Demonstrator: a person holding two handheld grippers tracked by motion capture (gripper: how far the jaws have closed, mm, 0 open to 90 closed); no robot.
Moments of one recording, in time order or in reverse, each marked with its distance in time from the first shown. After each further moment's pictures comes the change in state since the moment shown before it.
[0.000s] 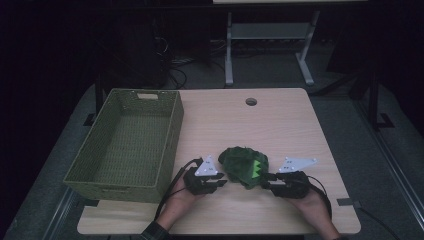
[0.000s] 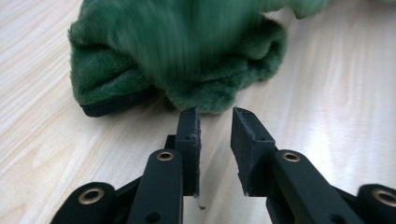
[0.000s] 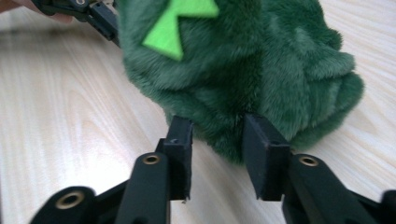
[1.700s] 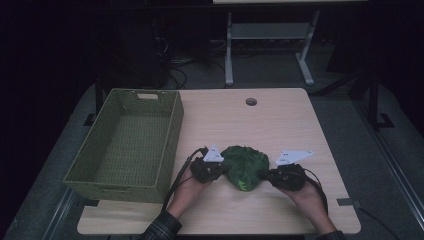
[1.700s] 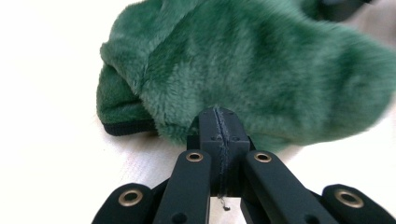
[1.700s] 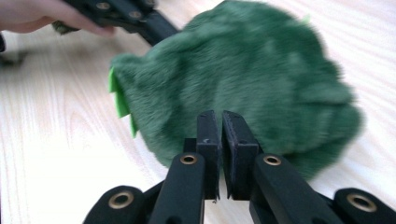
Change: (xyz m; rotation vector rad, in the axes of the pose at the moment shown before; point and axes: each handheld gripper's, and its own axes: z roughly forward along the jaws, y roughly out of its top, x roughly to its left) left arm 0.021 0.022 0.019 0.049 0.034 -0.082; right arm -0.006 0.020 0.005 -0.011 0.025 -0.001
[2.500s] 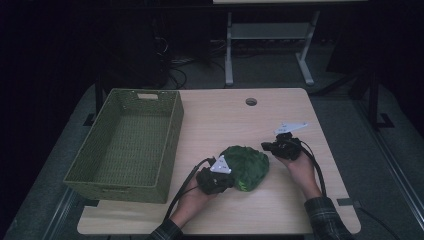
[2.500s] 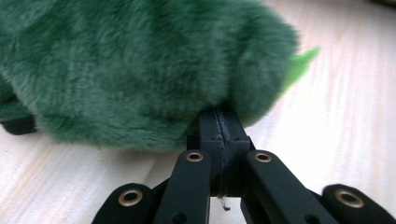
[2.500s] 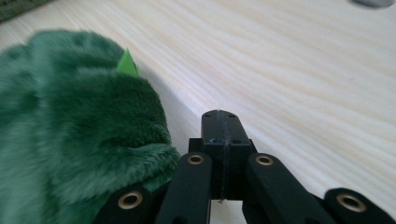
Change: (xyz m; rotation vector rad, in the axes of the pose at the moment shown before) left arm -0.028 -0.004 0.012 0.046 -0.100 0.000; right arm -0.083 0.030 0.033 0.039 -0.172 0.094
